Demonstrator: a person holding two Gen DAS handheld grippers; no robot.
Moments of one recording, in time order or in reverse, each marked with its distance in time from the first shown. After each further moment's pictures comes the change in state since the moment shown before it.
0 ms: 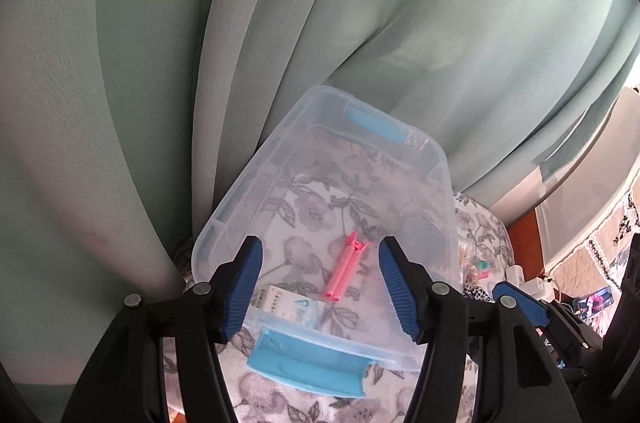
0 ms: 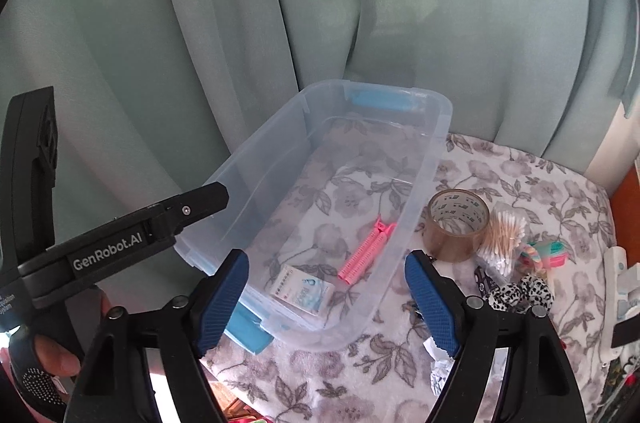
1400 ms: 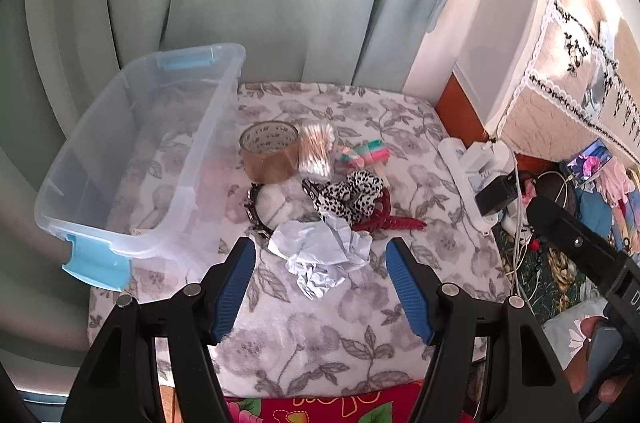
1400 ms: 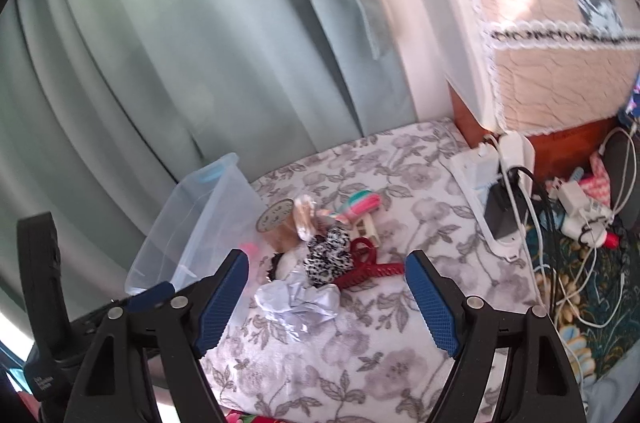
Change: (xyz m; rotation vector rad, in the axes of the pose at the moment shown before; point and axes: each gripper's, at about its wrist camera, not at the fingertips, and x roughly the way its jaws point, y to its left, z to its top) left arm 0.009 -0.194 -0.118 0.394 0.183 -0.030; right arm -0.153 -0.191 -0.117 0.477 -0.239 -0.137
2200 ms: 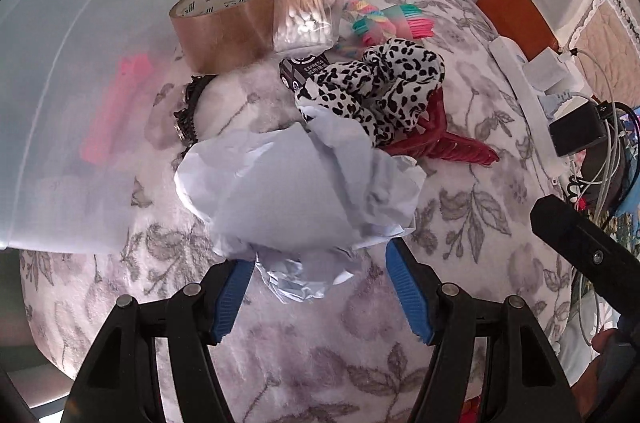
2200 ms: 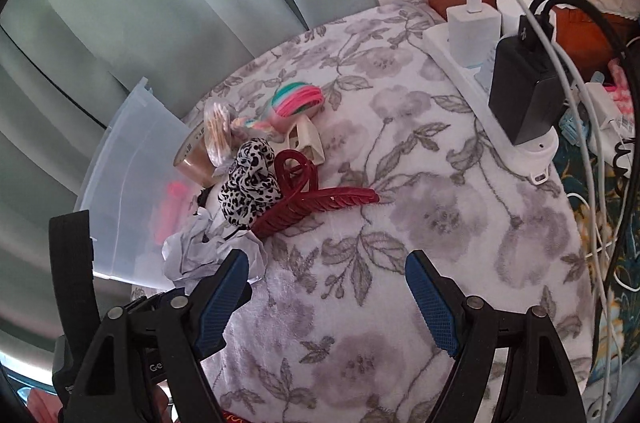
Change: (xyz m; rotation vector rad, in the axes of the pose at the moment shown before) left arm 0.151 -0.007 -0.026 -0.009 0.287 0.007; right arm 0.122 -0.062 -0.038 0.091 0.303 -0.060
